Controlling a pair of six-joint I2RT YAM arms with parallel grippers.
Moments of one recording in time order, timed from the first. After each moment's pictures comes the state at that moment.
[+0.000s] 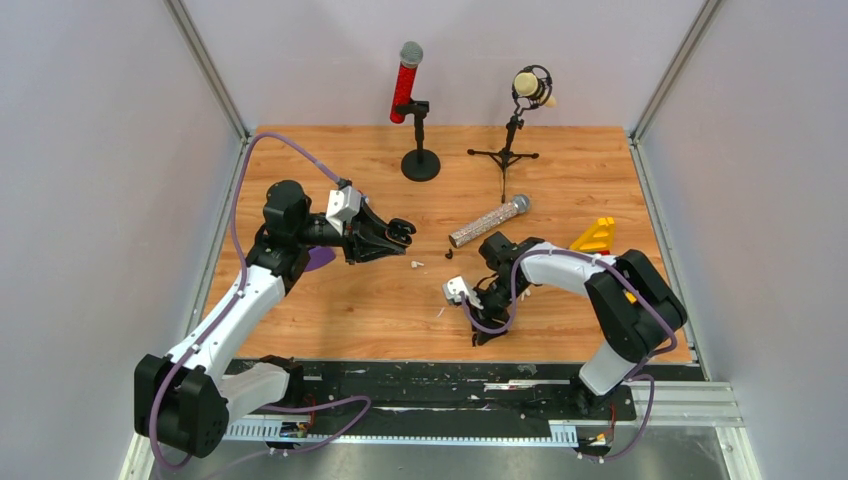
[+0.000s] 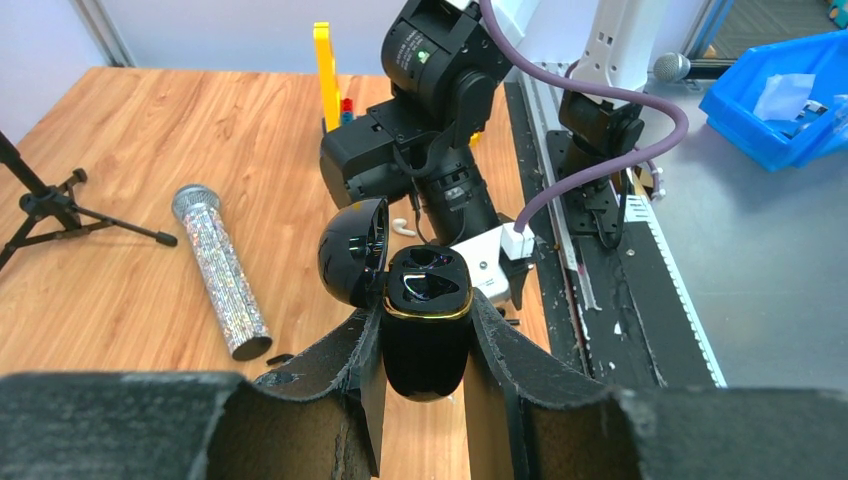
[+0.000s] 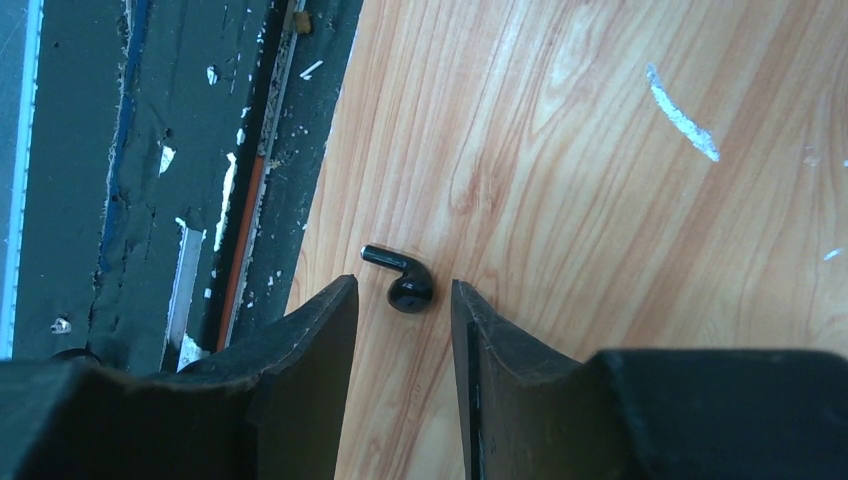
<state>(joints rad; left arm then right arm) -0.31 1.09 0.80 0.22 1.28 0.04 0.61 1.65 0.86 -0.77 -0.81 -1.15</state>
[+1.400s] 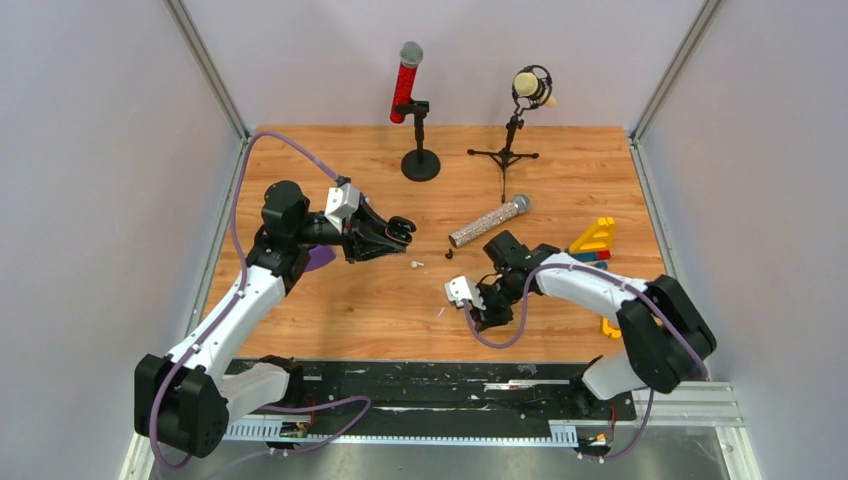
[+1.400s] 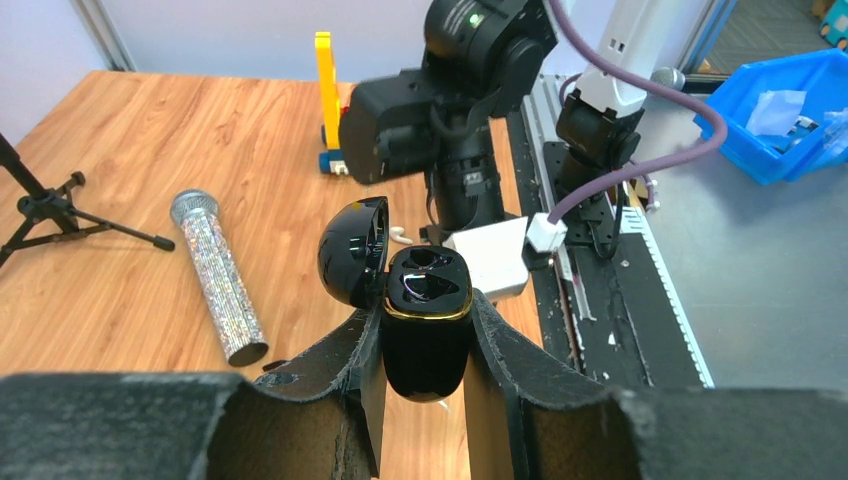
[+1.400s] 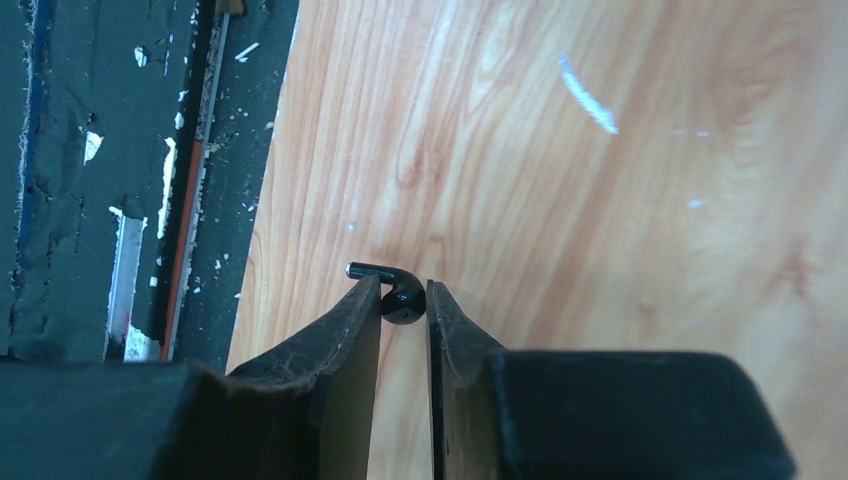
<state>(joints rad) -0.31 1.09 0.80 0.26 1.28 -0.01 0.64 1.51 0.80 -0.67 -0.69 -1.09</state>
